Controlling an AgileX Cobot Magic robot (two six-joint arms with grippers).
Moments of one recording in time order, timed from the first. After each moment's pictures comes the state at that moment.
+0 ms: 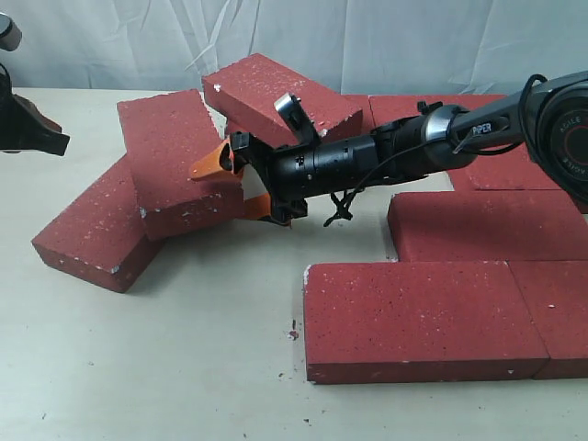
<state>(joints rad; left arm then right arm) 0.07 1.52 -0.93 -0.74 0.47 1.05 0.43 2.33 -1.42 1.71 0.93 -1.04</state>
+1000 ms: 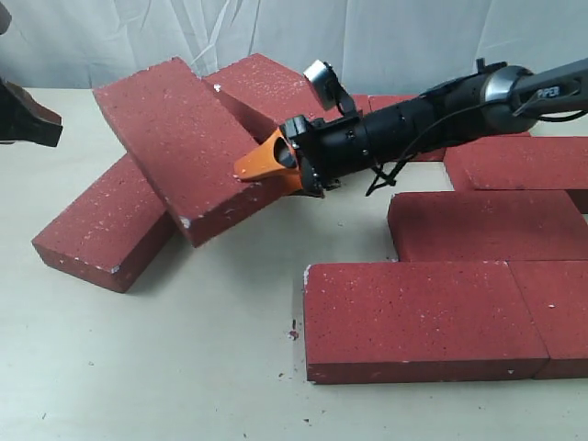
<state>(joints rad) 0.07 1.43 -0.93 -0.76 0.55 1.05 0.30 2.23 -1.43 1.42 1.20 -1.11</state>
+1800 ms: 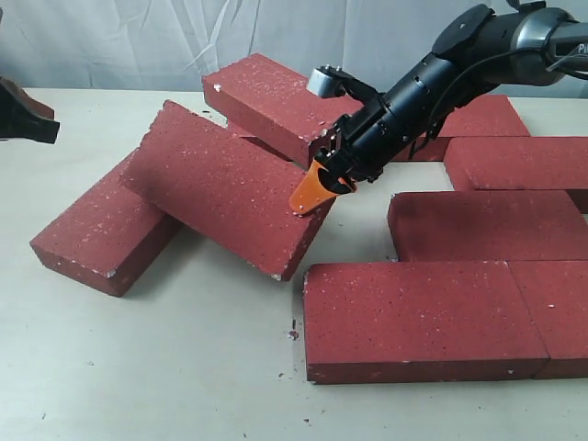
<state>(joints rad) 0.07 1.43 -0.91 -0.79 0.47 1.08 0.28 2.15 -1.55 0.89 1.21 -1.14</state>
